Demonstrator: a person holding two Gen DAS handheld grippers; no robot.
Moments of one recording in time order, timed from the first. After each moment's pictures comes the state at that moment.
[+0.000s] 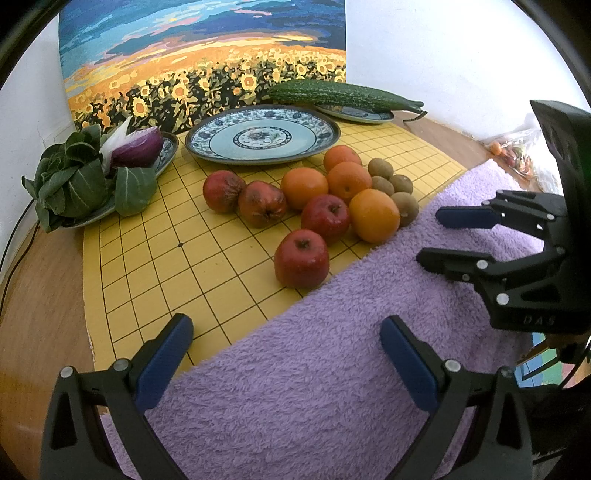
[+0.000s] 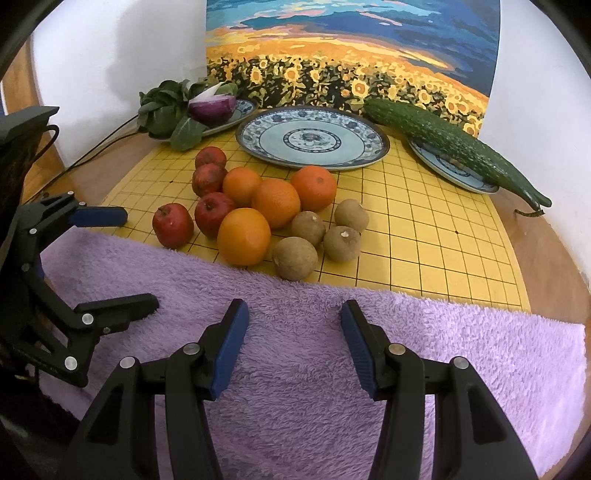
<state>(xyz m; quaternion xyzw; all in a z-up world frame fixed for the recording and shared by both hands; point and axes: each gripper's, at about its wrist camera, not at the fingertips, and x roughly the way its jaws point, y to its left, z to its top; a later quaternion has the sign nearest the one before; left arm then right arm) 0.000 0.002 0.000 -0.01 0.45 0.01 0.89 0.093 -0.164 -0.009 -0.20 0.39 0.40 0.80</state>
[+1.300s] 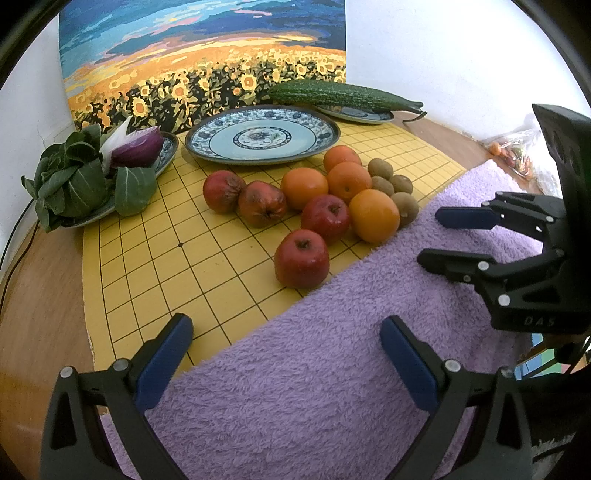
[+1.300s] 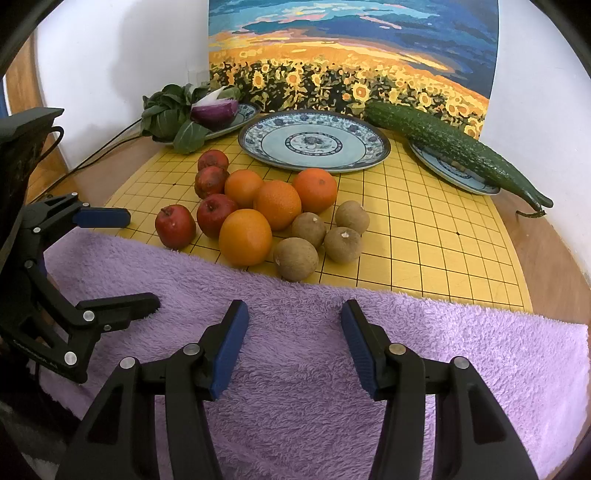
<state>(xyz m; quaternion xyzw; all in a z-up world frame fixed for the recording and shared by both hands) 0.000 0.002 0.000 -0.01 0.45 0.01 0.89 0.088 -0.168 -0.007 -0.19 0.38 0.41 0.81</state>
